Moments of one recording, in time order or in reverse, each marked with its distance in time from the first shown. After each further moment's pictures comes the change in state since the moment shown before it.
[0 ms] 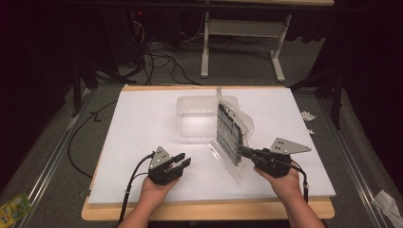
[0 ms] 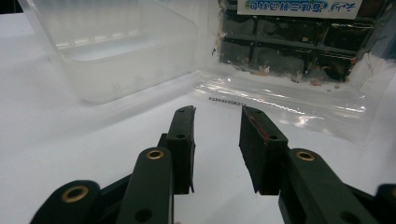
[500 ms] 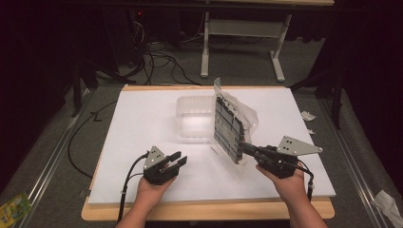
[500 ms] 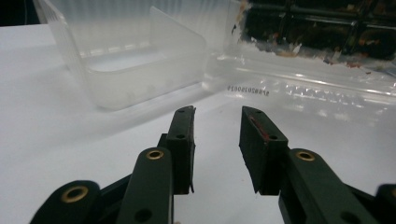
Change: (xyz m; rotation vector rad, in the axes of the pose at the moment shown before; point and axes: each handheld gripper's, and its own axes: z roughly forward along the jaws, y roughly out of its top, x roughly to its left) left arm 0.005 0.004 -0.015 -0.042 0.017 -0.018; right arm 0.016 0.029 -0.020 -0.099 0.026 -0.050
